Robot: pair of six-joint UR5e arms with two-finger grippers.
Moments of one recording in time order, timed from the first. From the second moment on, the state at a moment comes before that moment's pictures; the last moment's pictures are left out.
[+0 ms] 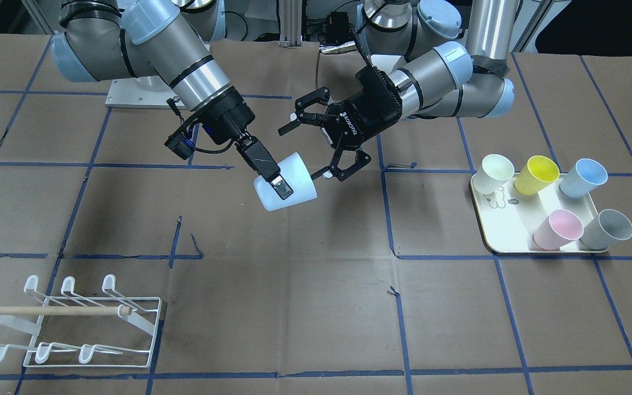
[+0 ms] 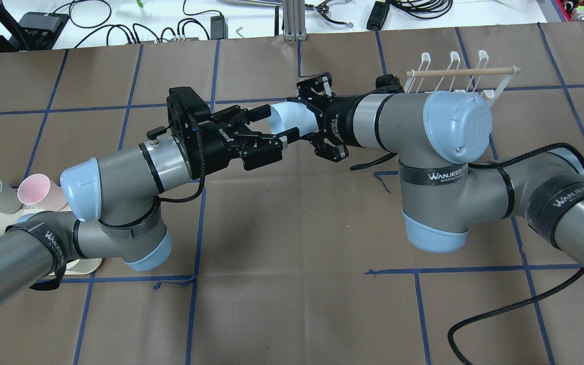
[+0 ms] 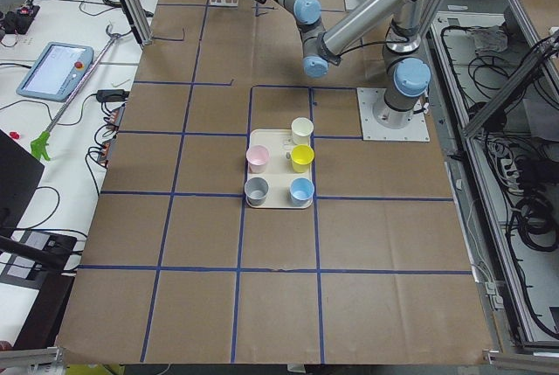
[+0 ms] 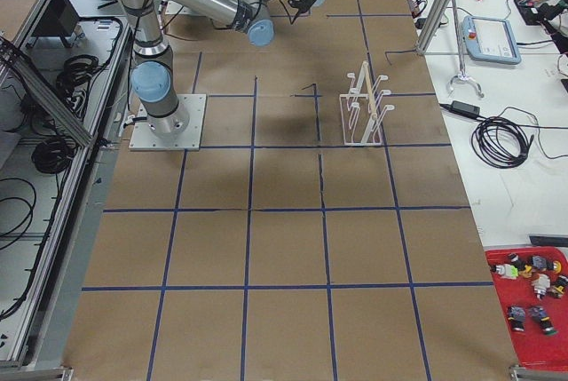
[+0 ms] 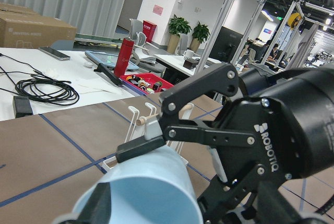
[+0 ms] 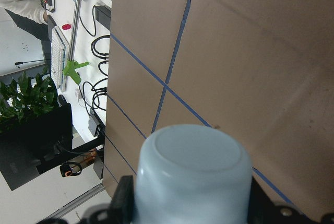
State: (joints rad) left arm -1.55 -1.78 -2.26 0.45 0.58 0.02; right arm 1.75 -1.47 2.09 -2.97 -1.06 1.46
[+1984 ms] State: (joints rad) left arm -1.40 -1.54 -1.86 -1.04 1.41 0.02; right arm 1.57 -1.22 1.76 -3.18 -1.56 0.04
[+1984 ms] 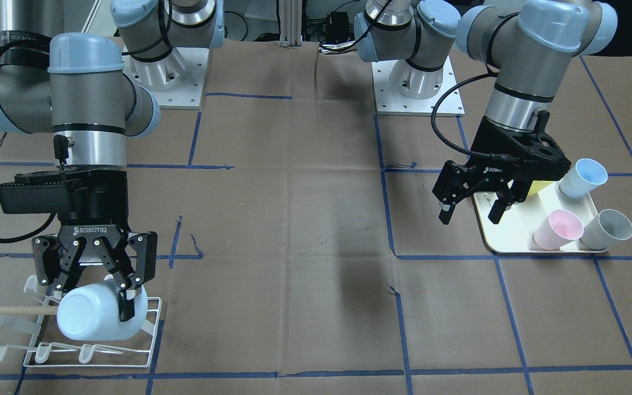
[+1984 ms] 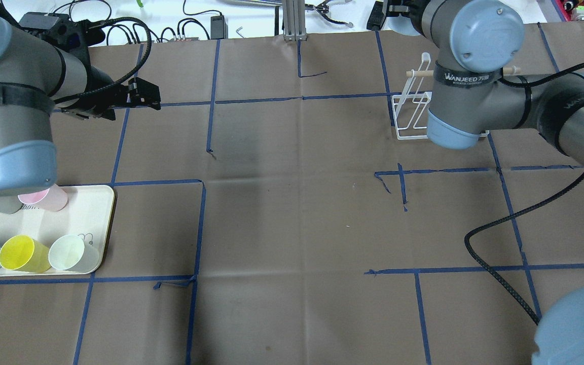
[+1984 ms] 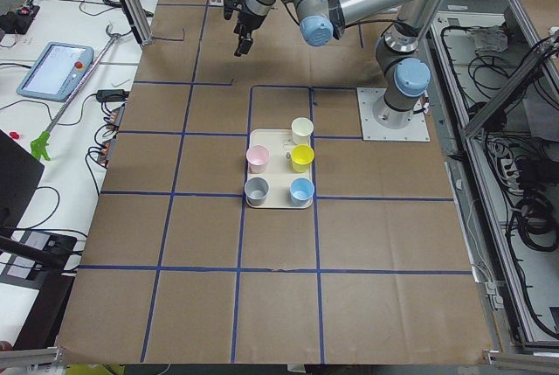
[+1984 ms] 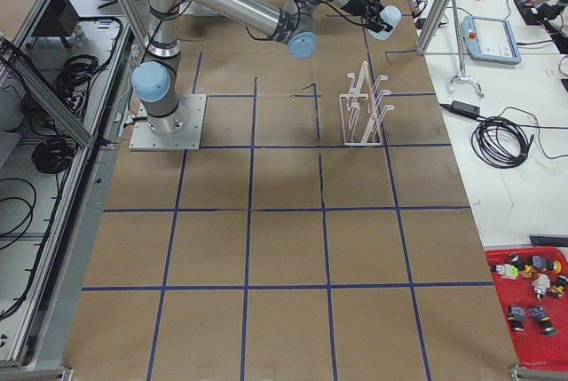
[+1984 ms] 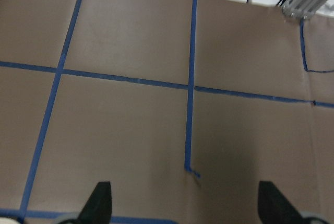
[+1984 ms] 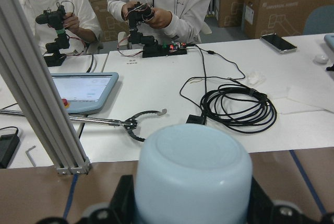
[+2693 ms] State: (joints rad) left arm -1.37 -1.50 -1.79 -1.45 1.61 0.17; right arm 1.49 -1.03 1.72 -3.45 -1.57 -0.09
